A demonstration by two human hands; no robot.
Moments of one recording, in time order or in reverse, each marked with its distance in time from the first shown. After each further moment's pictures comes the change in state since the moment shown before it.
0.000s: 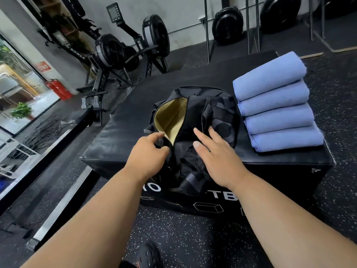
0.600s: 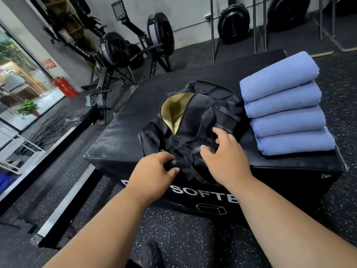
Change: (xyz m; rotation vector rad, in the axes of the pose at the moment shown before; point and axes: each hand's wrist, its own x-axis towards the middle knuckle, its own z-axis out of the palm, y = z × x) left_hand -0.023 -0.029 0.019 0.156 0.004 0.186; right_hand 0.007 -0.005 0.007 0.007 0.277 0.158
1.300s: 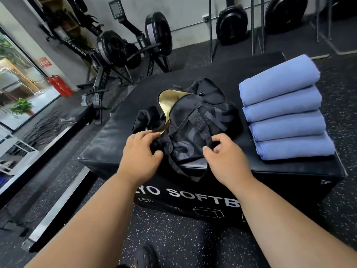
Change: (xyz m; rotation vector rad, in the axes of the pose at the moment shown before) left_hand 0.057 -0.027 -0.008 0.102 0.150 0.022; right_hand 0.017 0.011 0.001 0.106 -0.026 0.075
